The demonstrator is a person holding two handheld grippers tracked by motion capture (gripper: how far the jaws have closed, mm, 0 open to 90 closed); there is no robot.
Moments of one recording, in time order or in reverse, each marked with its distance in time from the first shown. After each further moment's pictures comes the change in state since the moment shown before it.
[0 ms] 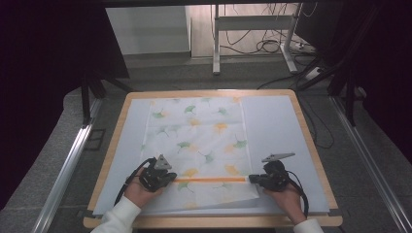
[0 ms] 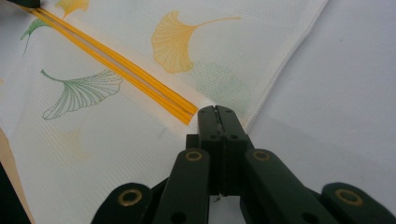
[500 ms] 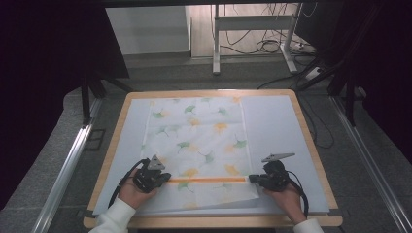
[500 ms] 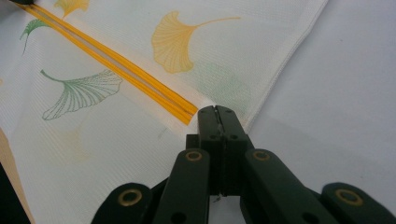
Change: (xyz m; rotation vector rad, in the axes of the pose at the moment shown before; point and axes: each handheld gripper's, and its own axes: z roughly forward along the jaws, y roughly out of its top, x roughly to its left) left arm 0.009 -0.014 -0.009 0.001 0.024 -0.037; right arm 0.000 0.000 0.000 0.000 -0.001 -0.001
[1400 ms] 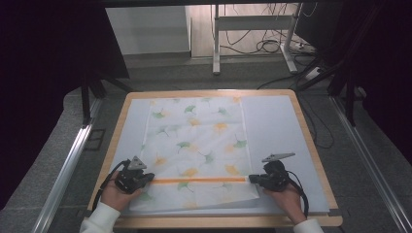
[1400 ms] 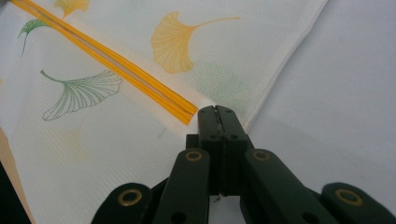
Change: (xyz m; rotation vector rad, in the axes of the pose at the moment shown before) left arm 0.031 -0.034 -0.023 -0.001 0.044 -0.097; right arm 0.000 0.000 0.000 -0.001 0.002 0.006
